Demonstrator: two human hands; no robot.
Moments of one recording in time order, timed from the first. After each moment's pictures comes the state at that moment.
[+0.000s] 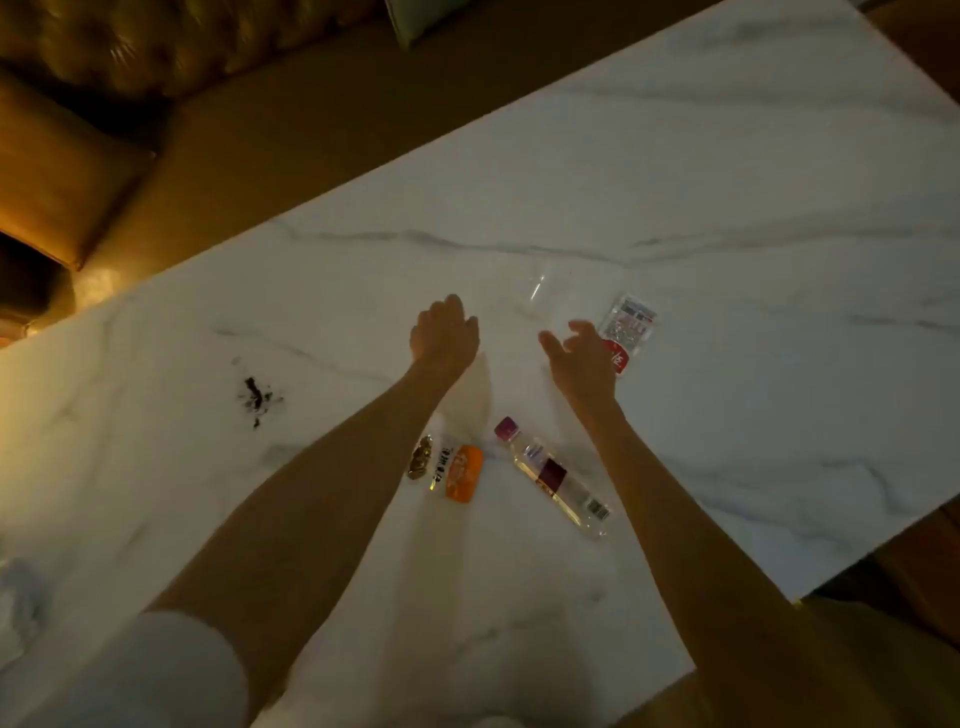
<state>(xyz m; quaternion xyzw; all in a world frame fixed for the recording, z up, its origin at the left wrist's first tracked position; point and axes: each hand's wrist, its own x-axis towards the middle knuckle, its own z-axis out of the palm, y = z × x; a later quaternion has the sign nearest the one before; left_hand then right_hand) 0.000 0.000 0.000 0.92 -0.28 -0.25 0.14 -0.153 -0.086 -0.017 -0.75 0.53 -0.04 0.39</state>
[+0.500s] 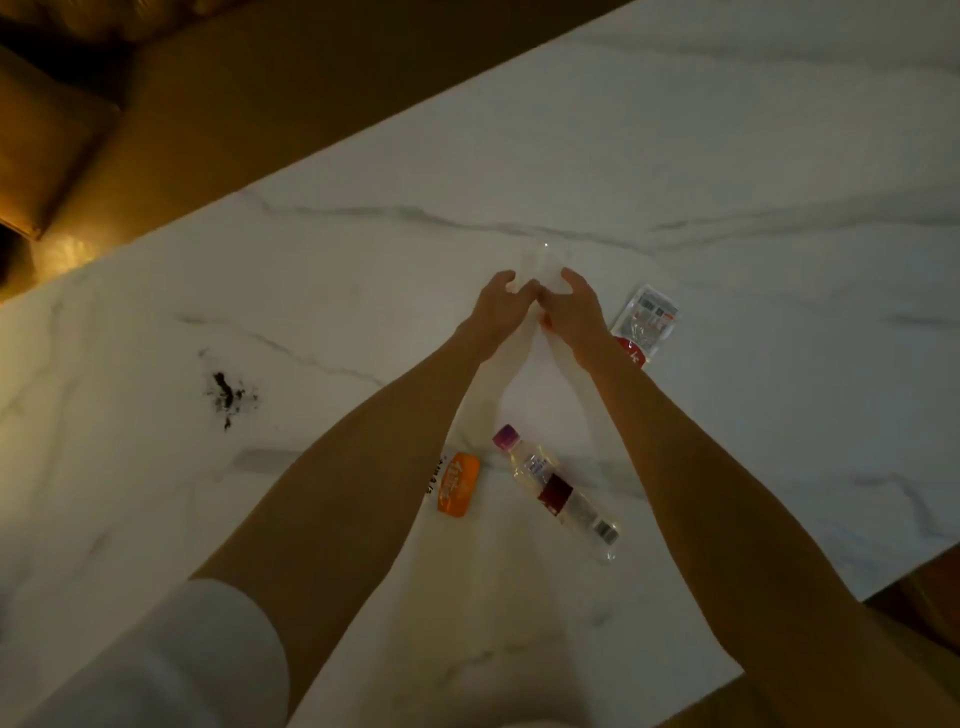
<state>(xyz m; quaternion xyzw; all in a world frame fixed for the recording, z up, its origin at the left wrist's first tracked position) -0.005 -0.065 -0.056 0.77 -0.12 -0.50 0.39 -0.095 -0.142 -0.071 -0.60 0.56 -0.01 0.57</state>
